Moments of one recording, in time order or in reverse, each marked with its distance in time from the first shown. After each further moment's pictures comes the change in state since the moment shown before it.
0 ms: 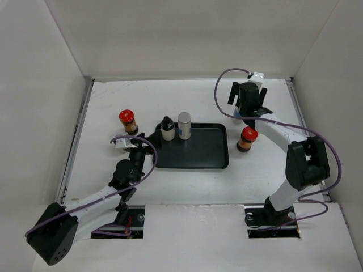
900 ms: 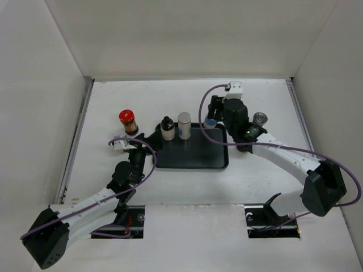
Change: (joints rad) left arm -0.057 -0.059 0.010 -0.057 -0.084 -0.016; right arm 0.278 -0.243 -0.124 0.022 -0.085 0.029
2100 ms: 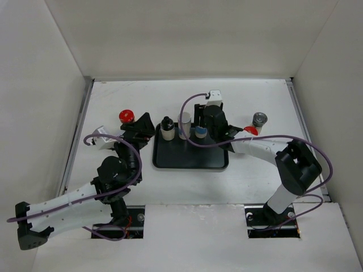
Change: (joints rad) left arm -0.438 -0.148 0.516 -0.453 -0.682 0.028; right arm 0.129 0.268 0.009 0.160 0.045 -0.003
